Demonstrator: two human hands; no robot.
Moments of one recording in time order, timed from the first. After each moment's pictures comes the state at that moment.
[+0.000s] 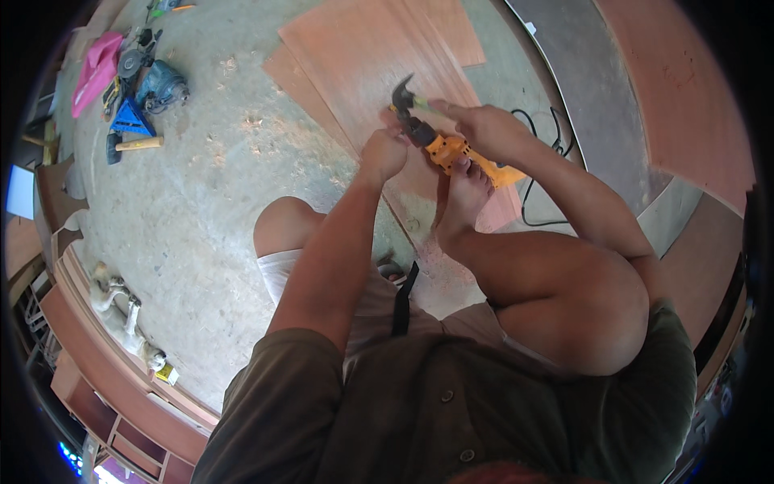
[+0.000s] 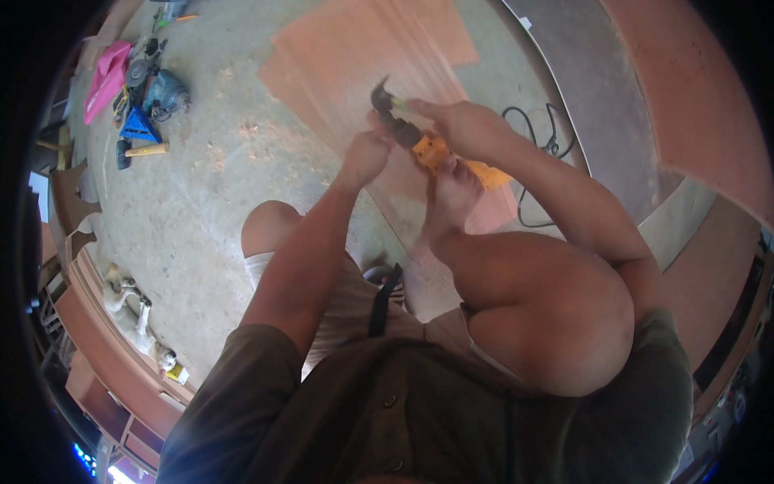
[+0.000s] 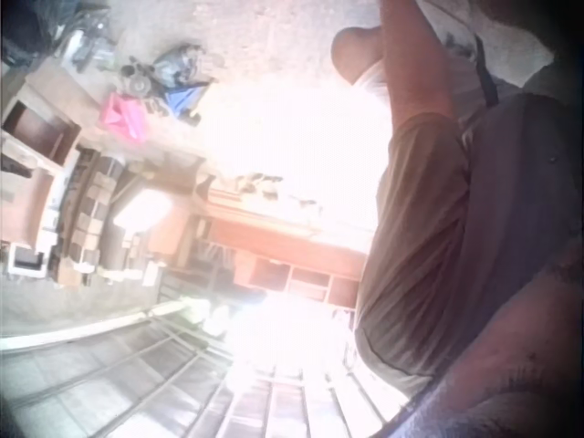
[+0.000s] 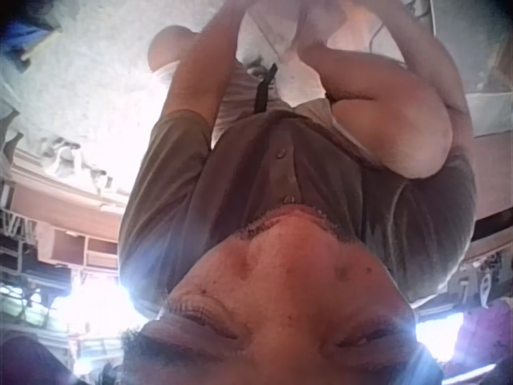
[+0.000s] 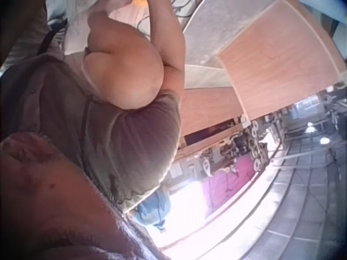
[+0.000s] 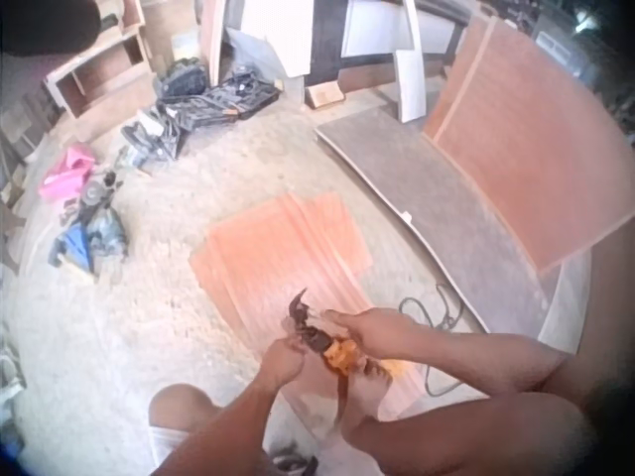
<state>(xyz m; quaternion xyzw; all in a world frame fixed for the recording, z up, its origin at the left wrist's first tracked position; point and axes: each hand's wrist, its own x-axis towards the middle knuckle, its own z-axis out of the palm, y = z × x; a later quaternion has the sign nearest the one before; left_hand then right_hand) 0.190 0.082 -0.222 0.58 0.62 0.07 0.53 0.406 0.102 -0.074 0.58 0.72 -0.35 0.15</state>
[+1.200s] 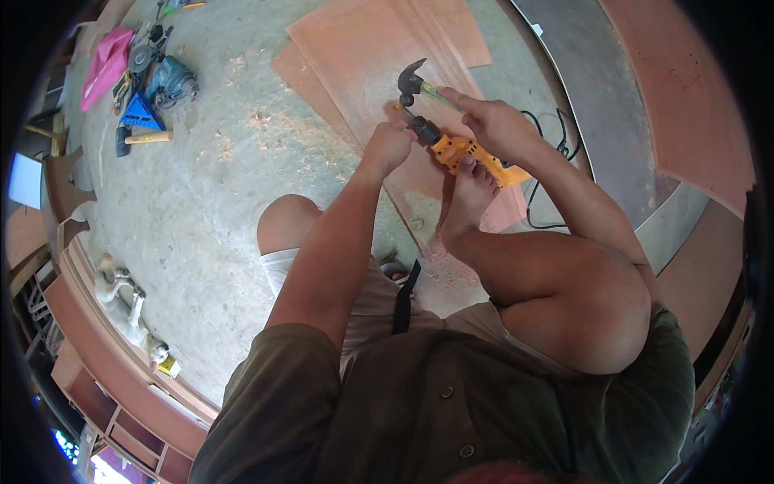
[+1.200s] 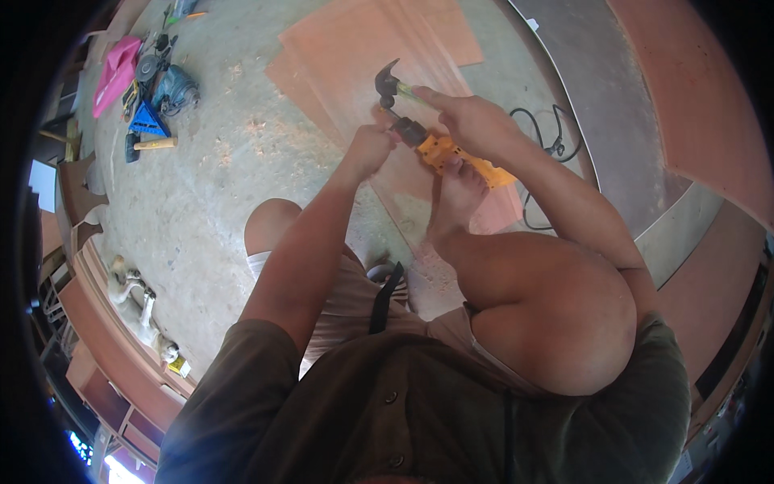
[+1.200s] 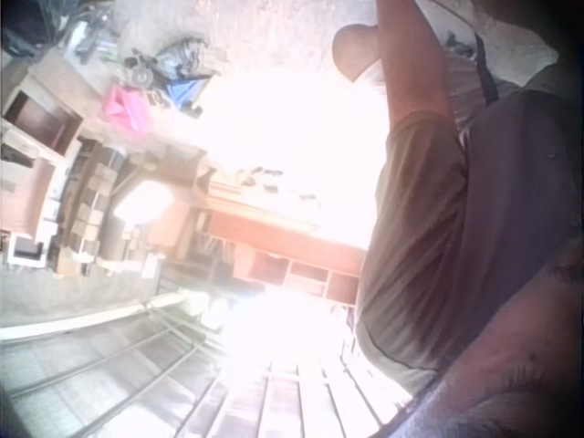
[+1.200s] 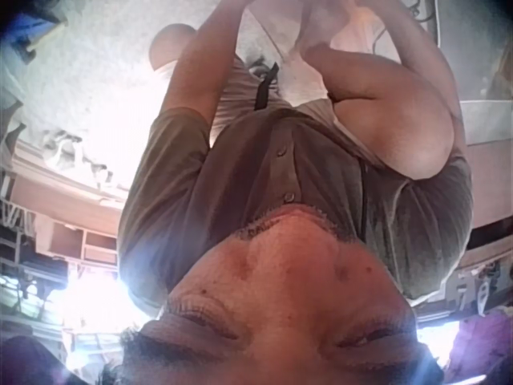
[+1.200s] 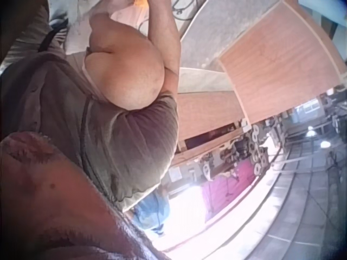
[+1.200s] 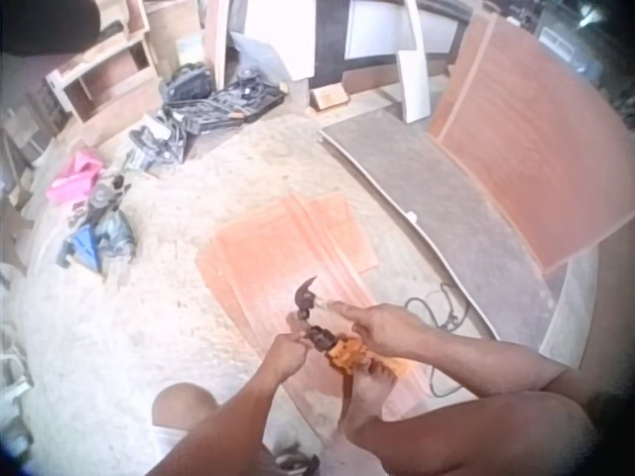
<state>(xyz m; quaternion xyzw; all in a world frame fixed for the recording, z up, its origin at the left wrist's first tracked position) 0.190 0.090 -0.205 0.50 0.61 0.08 0.60 0.418 0.092 -0.085 0.61 0.71 -0.36 0.00</state>
